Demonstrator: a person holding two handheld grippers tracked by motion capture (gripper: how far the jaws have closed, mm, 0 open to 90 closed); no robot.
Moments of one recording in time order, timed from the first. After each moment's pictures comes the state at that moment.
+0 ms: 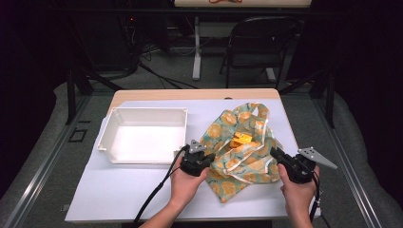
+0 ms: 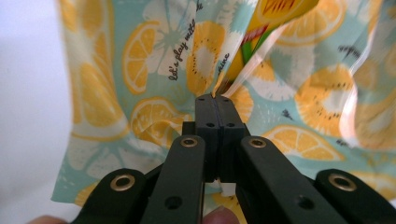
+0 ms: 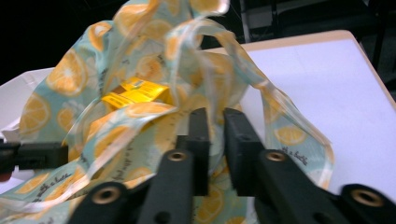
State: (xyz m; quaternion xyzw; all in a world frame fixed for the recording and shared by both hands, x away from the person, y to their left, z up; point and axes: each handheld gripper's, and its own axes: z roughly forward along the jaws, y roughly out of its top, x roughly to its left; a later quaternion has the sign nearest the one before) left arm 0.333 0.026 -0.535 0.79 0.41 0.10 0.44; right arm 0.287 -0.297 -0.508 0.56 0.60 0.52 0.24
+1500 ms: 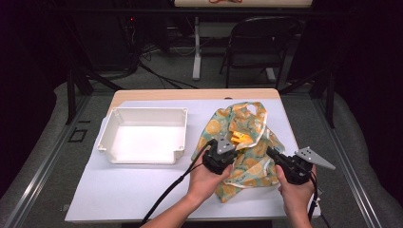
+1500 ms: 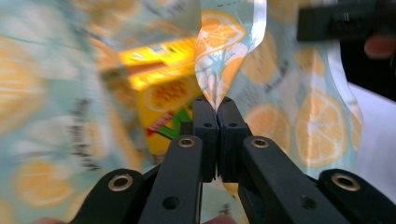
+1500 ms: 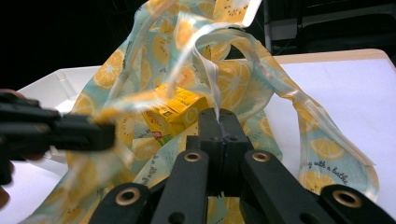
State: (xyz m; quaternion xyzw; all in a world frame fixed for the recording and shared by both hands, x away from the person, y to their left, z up) left arm 0.327 -0.023 -0.480 0.81 0.31 0.15 0.47; right arm 0.281 -0.287 -0.500 0.51 0.62 0.55 0.24
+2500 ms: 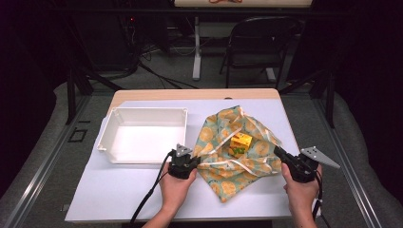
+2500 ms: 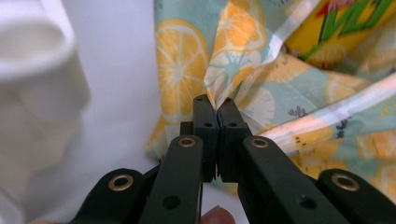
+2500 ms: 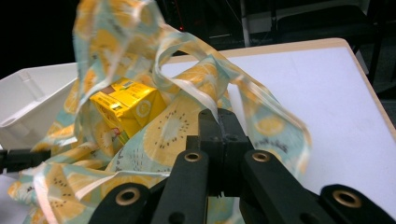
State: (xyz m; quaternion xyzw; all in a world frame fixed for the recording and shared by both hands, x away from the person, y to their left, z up) left arm 0.331 0.062 -0.551 0.77 0.48 0.11 0.42; right arm 0.289 -0.306 -0.510 0.54 0.61 0.52 0.25
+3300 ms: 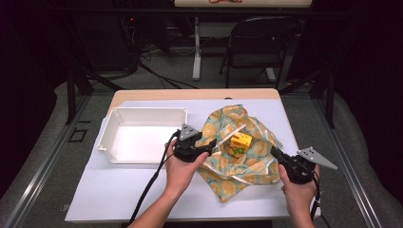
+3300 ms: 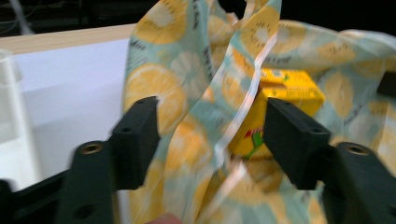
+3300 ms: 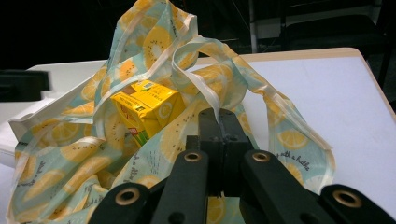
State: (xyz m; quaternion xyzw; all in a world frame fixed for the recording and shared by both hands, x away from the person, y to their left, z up) left arm 0.360 0.030 -0.484 0.74 0.42 0.15 0.50; right arm 0.284 -0.295 -0.504 0.52 0.62 0.53 0.26
